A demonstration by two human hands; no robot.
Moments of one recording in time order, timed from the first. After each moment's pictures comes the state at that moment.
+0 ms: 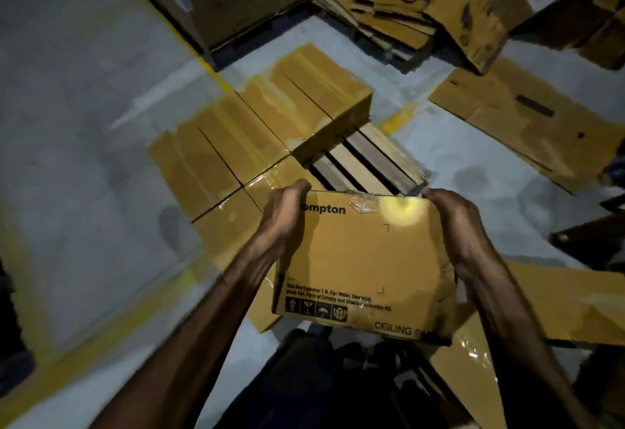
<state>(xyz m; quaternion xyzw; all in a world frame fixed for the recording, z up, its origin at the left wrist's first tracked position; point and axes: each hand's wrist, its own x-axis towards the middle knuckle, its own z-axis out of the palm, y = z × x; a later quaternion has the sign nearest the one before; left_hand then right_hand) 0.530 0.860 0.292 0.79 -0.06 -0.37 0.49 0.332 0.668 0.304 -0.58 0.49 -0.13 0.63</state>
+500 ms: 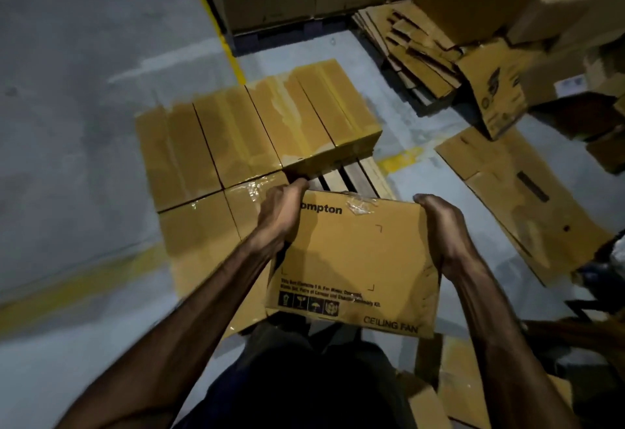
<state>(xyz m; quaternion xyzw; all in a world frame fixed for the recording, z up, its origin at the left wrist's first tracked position) 0.608 0.748 0.272 0.77 0.05 -0.31 0.56 0.466 0.519 0.299 -0.64 0.47 -0.05 0.61</state>
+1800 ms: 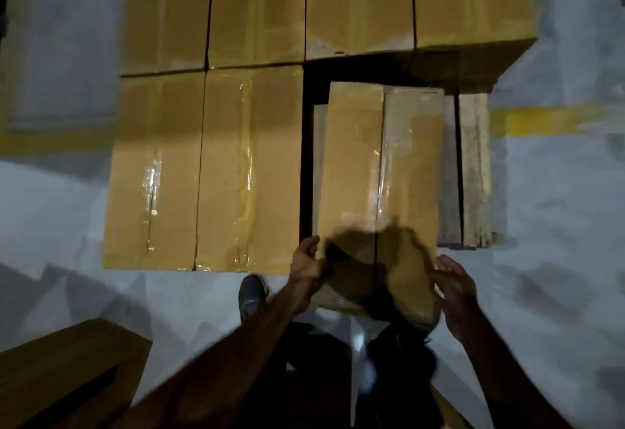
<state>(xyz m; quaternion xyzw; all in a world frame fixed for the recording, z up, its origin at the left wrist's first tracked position) 0.501 0.542 -0.243 0.66 0.40 -0.30 0.56 0.467 0.271 -0.244 -0.52 0.53 0.16 0.65</state>
